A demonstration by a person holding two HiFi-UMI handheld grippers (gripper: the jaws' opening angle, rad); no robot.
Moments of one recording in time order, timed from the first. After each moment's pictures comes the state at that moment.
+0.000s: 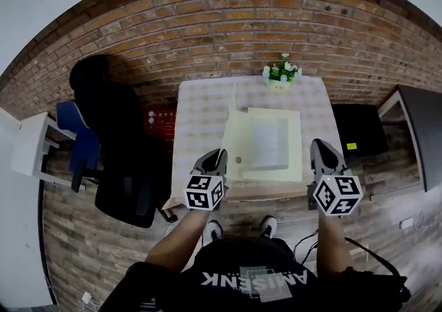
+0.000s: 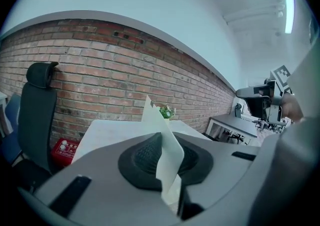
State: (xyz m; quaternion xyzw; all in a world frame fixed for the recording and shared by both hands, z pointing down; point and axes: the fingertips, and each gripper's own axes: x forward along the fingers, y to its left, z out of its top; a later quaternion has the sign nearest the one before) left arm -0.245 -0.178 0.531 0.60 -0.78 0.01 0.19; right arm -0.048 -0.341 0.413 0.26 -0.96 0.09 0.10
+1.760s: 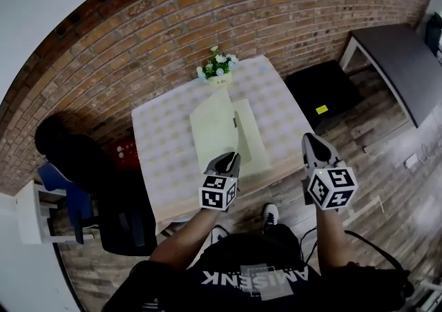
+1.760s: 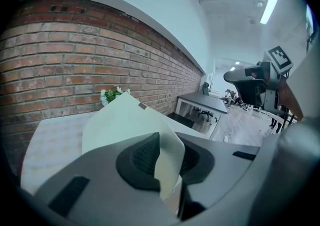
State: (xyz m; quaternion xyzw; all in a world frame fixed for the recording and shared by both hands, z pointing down) left arm -0.075 -0.315 0.575 0.73 -0.64 0.12 0.21; right arm 0.099 -0.403 0.446 0.38 -0.91 0.13 0.09
